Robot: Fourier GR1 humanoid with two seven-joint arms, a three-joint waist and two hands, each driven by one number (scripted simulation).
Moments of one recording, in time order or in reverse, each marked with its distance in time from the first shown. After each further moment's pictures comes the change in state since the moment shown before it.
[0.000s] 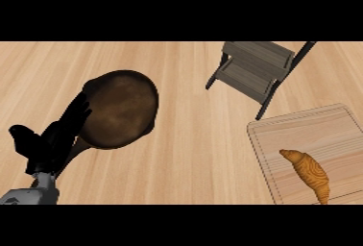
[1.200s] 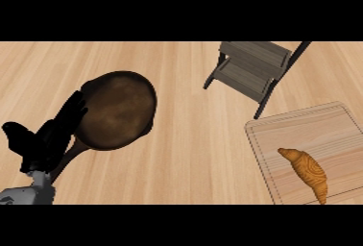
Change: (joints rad) left arm -0.010 -0.004 0.040 -0.003 -0.002 -0.030 0.022; right arm -0.554 0.385 0.412 0.562 0.332 -0.138 0.076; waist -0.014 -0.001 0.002
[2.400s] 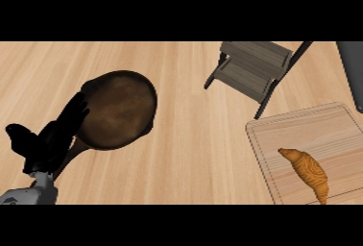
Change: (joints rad) left arm 0.005 -0.029 0.015 0.005 -0.024 -0.018 -0.010; right arm -0.065 0.198 -0.061 0.409 0.305 -0.376 -0.295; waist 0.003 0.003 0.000
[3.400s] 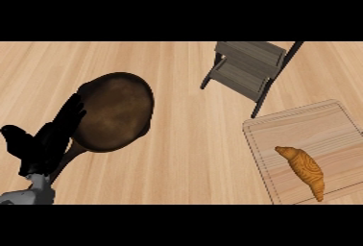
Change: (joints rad) left arm 0.013 -0.002 0.019 -0.013 -0.005 -0.002 0.012; right arm -0.002 -0.107 -0.367 -0.081 -0.201 -0.264 -0.009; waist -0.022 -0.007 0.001
